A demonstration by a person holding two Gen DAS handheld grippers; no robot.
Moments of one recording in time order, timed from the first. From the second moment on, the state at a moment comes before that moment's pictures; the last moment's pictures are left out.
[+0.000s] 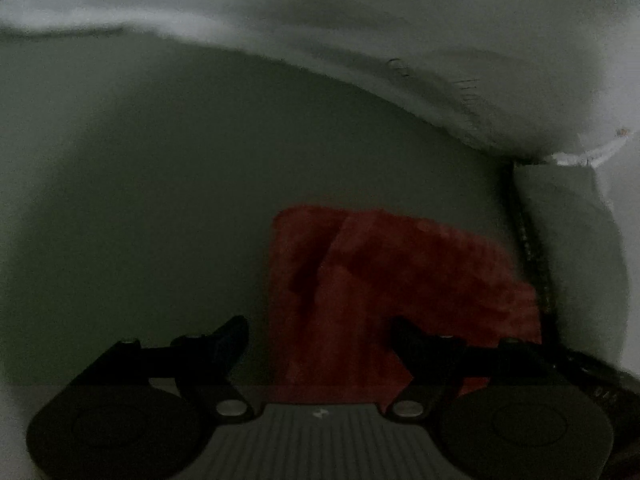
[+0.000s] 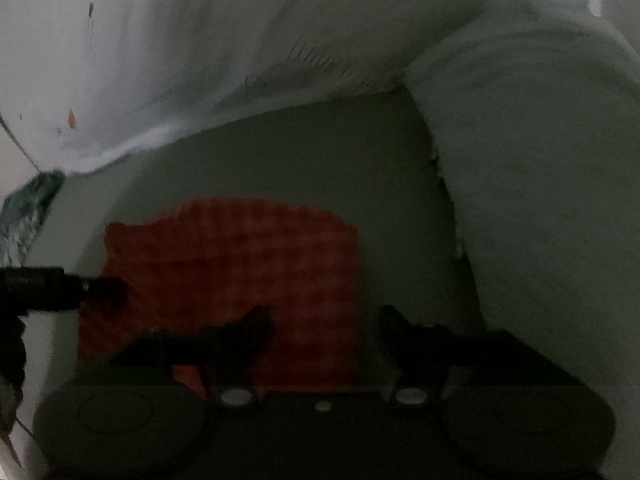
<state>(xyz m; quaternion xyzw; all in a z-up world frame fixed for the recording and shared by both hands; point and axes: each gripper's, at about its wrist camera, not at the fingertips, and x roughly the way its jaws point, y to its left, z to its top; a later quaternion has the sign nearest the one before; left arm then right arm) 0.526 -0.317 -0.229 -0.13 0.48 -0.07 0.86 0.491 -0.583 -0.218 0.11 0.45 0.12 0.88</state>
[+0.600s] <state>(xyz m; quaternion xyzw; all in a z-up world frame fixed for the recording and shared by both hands) 0.520 -0.232 -0.240 -0.30 0.45 0.02 0.84 0.492 -0.580 -0.221 0.11 0.44 0.13 0.88</state>
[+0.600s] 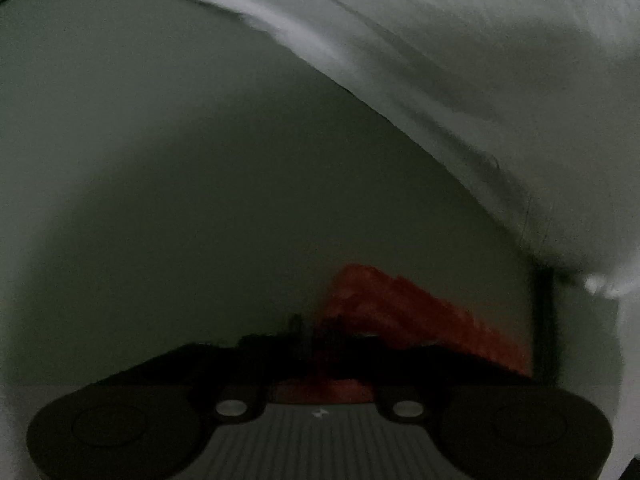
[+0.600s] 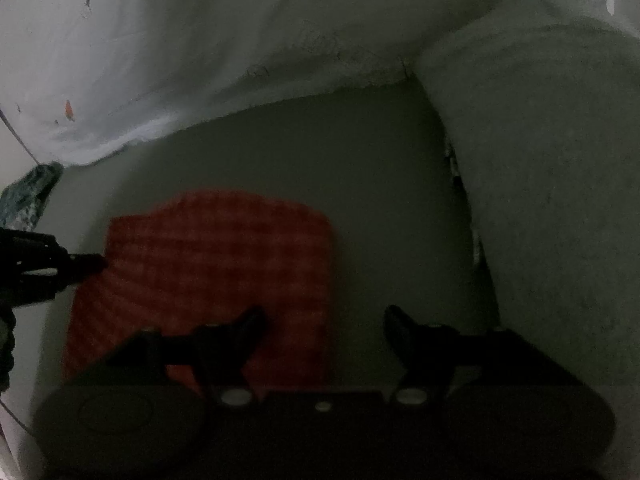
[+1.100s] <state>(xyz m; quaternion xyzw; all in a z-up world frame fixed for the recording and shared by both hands) 0.512 -0.267 -0.245 -0.21 0.47 -0.08 0.86 0.502 -0.558 -0.226 0.11 0.44 0.18 0.87</state>
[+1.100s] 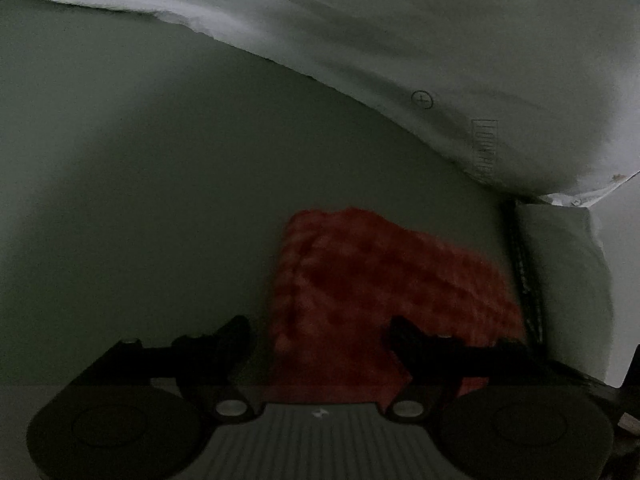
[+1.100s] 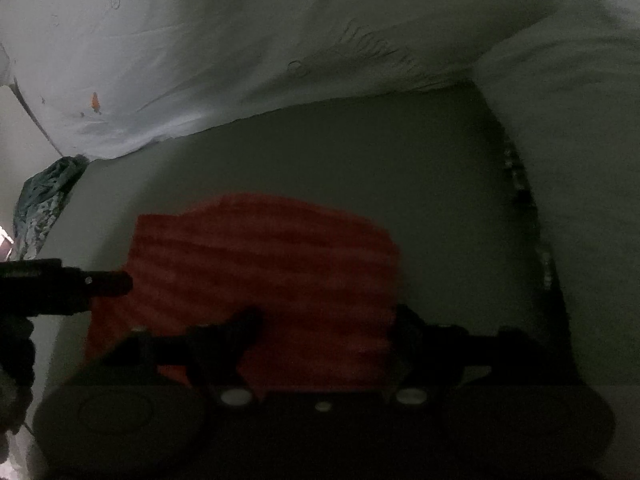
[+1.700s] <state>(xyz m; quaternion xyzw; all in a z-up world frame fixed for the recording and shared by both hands) 0.515 -0.320 -0.246 0.01 0.47 -0.06 0.88 0.488 -0.512 -0.222 -0.04 0.43 0.20 0.88</state>
